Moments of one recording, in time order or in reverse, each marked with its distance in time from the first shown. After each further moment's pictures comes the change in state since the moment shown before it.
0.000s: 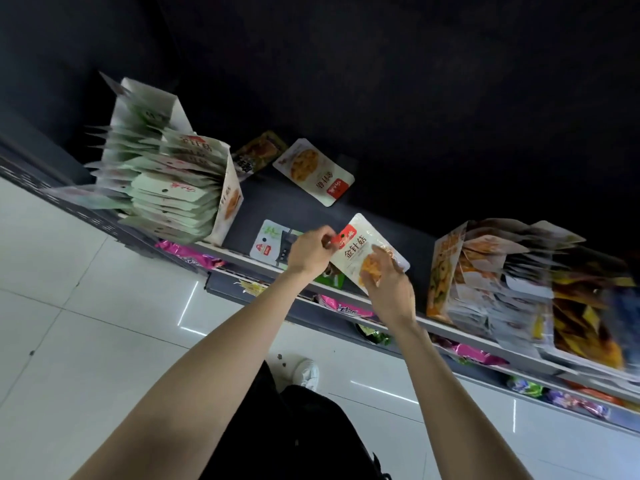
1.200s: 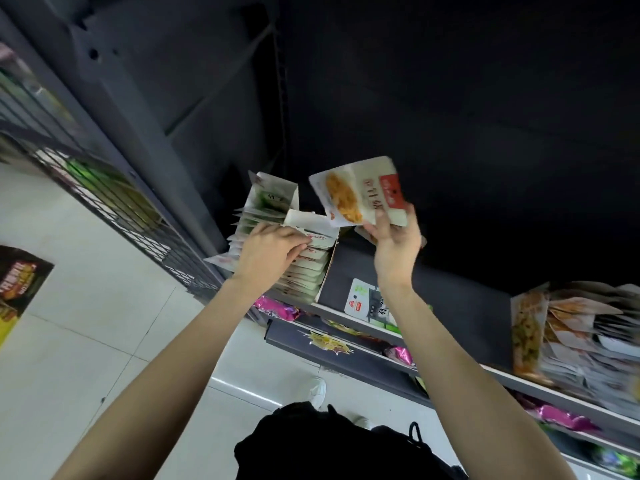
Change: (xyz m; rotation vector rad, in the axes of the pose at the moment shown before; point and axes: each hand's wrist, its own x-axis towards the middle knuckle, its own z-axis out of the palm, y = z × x) left_hand -0.030 -0.098 -0.253 0.653 0.451 0.556; right_hand 0.049 -0.253 -0.012 1.186 0.359 -0.162
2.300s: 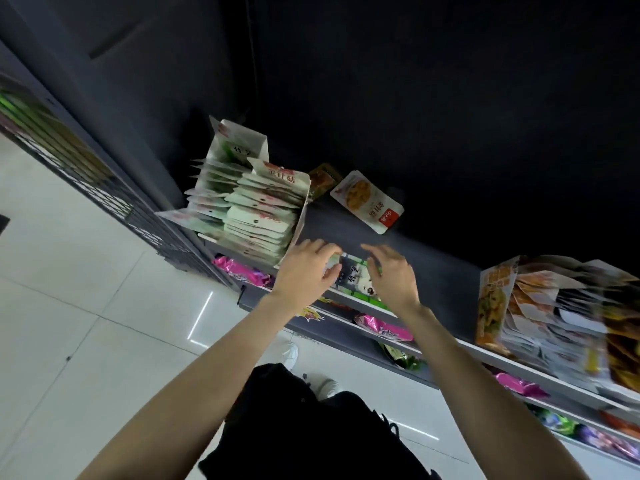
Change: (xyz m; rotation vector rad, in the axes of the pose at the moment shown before) left_hand -0.026 0.121 0.073 -0.244 -0.153 -0.119; right_hand -0.017 0.086 -0.128 -1.103 -0.500 -0.122
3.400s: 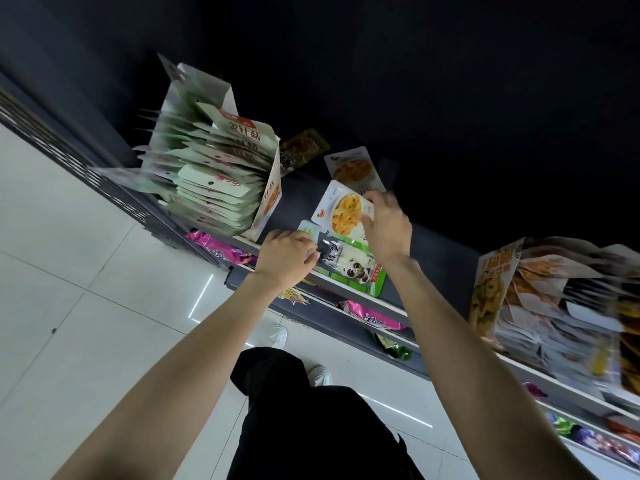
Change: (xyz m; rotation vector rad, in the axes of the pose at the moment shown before) left_hand 0.005 0.000 0.070 0.143 -0.196 -0.176; right_hand 0.051 0.033 0.000 -0.228 0.057 0.040
